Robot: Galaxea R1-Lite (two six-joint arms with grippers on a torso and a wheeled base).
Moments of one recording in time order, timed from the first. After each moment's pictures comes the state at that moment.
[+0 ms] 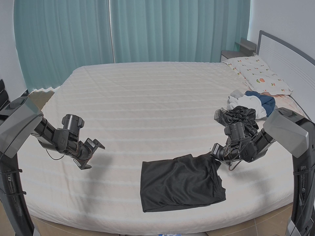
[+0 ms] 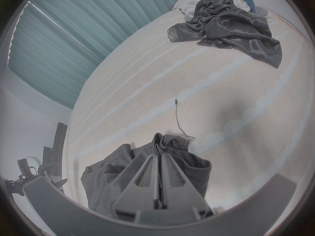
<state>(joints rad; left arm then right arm) -0.06 2.21 -1.12 -0.14 -0.18 -1.00 0.25 2.41 -1.16 -0.45 0.08 0.71</state>
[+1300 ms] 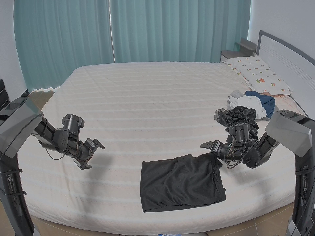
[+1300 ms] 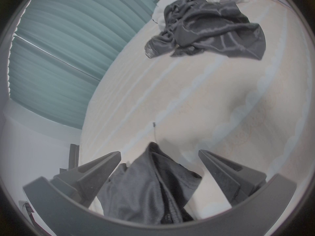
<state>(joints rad) -0.06 2.21 -1.12 -0.14 -0.18 -1.00 0.24 2.38 -1.03 -0.73 0.18 0.72</state>
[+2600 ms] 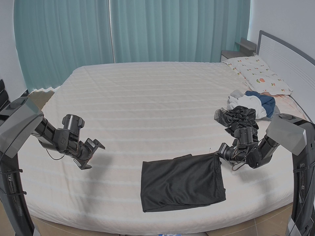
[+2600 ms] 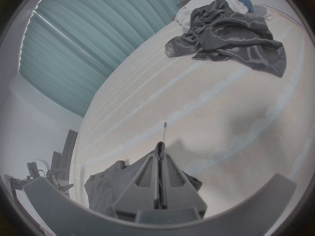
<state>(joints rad) -0.06 2.22 -1.13 -0.13 -0.18 -1.00 0.16 2.45 -1.06 -0.73 0.19 0.75</state>
